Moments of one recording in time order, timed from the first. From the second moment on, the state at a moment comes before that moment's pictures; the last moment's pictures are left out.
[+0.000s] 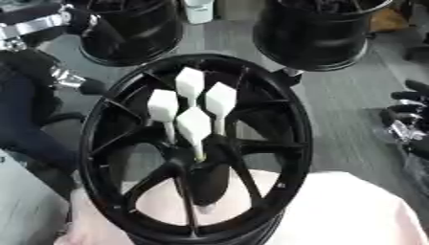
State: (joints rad) left arm -0.84 0.78 -0.33 -1.41 -0.05 -0.25 -0.67; right arm -0.22 -0.36 -0.09 -1.73 0.05 0.02 0.13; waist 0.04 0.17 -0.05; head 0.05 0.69
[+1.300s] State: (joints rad) left arm -0.95 0.56 -0.41 -1.20 -0.29 -0.32 -0.80; right arm -0.22 -0.36 -0.09 -1.72 0.04 0.02 0.14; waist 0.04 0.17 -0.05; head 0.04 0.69
